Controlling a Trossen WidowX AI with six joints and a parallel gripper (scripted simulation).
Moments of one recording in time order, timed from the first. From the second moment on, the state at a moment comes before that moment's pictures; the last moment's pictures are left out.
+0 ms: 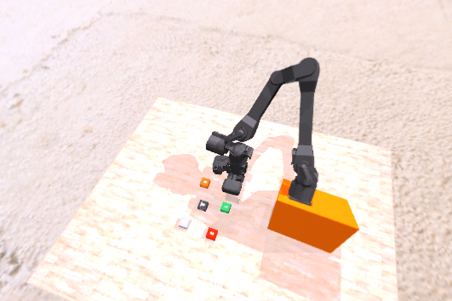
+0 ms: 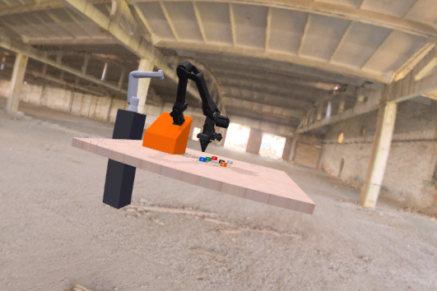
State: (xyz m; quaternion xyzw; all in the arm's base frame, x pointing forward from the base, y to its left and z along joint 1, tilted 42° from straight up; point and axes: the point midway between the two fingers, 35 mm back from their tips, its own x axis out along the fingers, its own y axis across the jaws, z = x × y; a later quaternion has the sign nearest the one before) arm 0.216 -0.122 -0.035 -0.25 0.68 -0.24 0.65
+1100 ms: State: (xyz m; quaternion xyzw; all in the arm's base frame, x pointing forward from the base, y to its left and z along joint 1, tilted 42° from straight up) arm 0.244 0.084 -0.113 -0.26 0.67 -0.23 0.65
